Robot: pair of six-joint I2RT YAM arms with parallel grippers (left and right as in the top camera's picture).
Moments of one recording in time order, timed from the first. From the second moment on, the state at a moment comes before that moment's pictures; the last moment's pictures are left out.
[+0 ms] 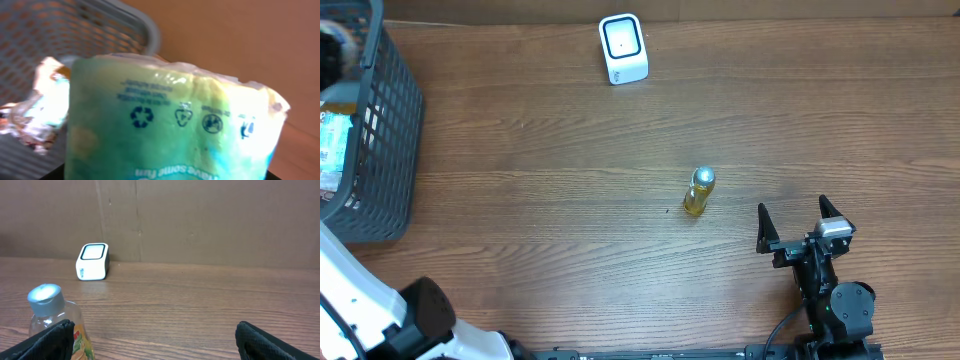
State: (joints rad) left arm 0.53 1.75 2.47 -1.42 0.33 -0.13; right arm 0.14 0.01 0.02 -0.04 0.00 0.02
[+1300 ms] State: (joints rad) left arm -0.23 1.71 2.41 -1.67 0.08 -0.17; right arm 0.14 0.01 0.02 -0.03 0.00 0.02
